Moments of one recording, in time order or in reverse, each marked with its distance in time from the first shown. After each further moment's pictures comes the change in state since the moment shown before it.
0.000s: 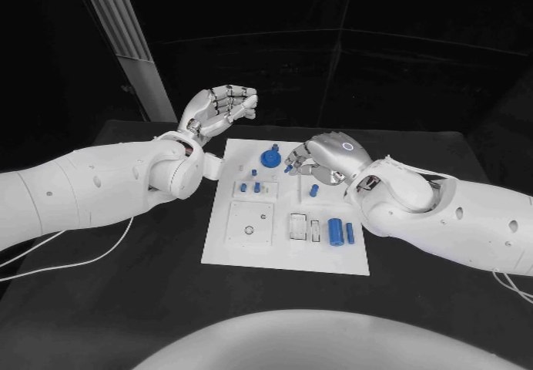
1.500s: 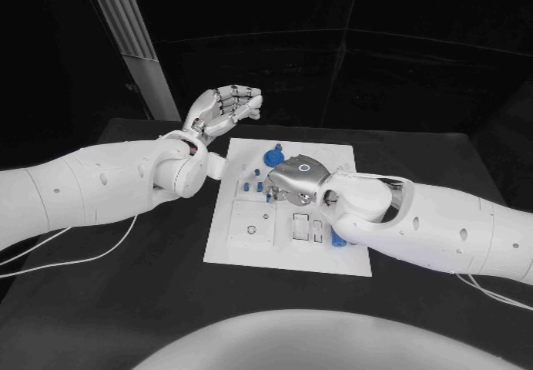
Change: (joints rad) left arm -0.002 0.003 0.000 -0.005 0.000 0.008 0.000; left_hand 0.000 0.000 -0.006 0.000 0.000 -0.007 0.000 0.004 -0.001 -0.007 0.000 0.007 -0.001 -0.007 0.000 0.004 -0.008 0.000 0.003 0.003 0.000 -0.001; right arm -0.030 0.166 -0.002 -0.073 -0.141 0.294 -0.004; right_hand 0.019 -0.005 0.011 0.000 -0.003 -0.013 0.012 -0.026 -0.005 0.000 0.007 -0.031 0.000 0.004 0.011 0.000 0.000 0.000 -0.003 0.012 0.000 0.000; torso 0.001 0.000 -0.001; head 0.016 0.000
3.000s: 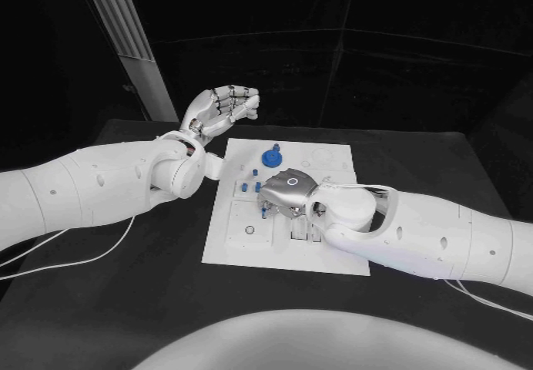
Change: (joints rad) left arm 0.000 -0.001 0.000 -0.002 0.000 0.002 0.000; left_hand 0.000 0.008 -0.003 -0.003 0.000 0.000 0.000 0.000 0.000 0.000 0.000 0.005 -0.001 -0.003 0.004 0.004 -0.004 0.000 0.000 0.000 -0.004 -0.001; right arm -0.043 0.041 0.000 -0.032 -0.049 0.064 0.008; right_hand 0.000 0.000 0.006 0.000 0.003 -0.004 0.000 -0.009 -0.001 -0.004 0.004 -0.008 0.000 0.000 0.000 0.000 0.000 0.000 0.003 0.003 0.000 0.000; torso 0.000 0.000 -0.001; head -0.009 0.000
